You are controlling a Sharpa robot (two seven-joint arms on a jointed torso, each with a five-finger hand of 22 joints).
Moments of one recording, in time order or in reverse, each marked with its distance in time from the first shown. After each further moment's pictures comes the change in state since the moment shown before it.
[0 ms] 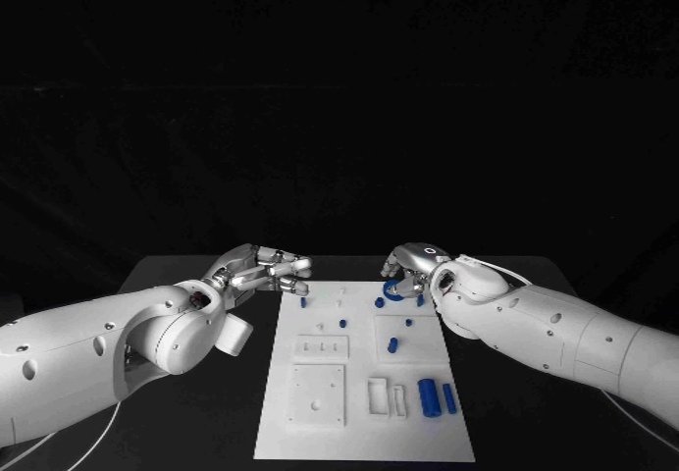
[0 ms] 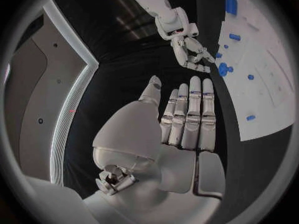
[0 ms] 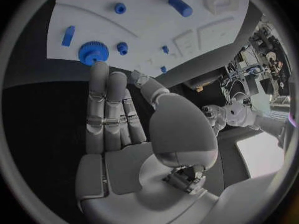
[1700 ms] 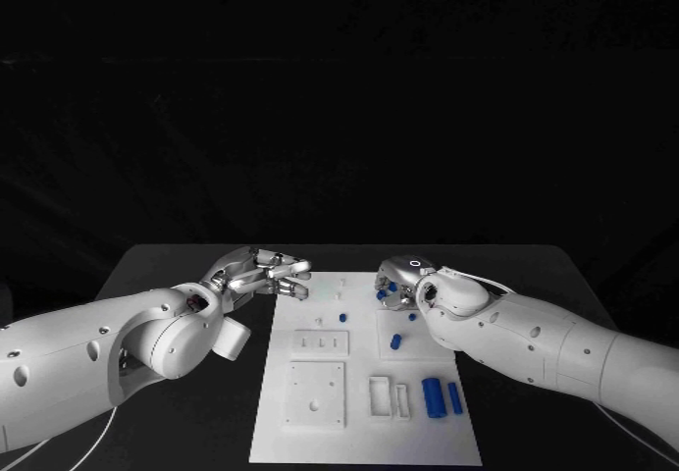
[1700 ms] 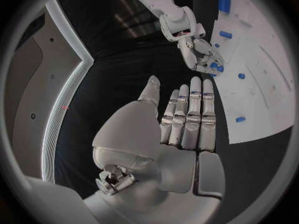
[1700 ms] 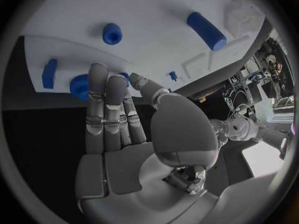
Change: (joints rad) left arm 0.015 0.005 0.005 0.002 -0.002 0.010 -0.012; left_hand -0.008 -0.008 -0.007 0.001 -0.007 -0.011 0.004 0.000 0.000 -0.025 0.007 0.000 0.000 -0.007 0.007 -0.009 -0.001 0.000 -0.003 0.004 -0.008 -0.020; right arm -0.001 0.040 -0.018 0.001 -0.081 0.032 -0.090; right_hand -0.021 -0.013 0.124 0.013 -0.004 0.029 0.011 0.000 0.000 0.029 -0.007 0.000 0.000 -0.014 0.010 0.137 -0.111 0.007 0.030 0.005 -0.044 0.203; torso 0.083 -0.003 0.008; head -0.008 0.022
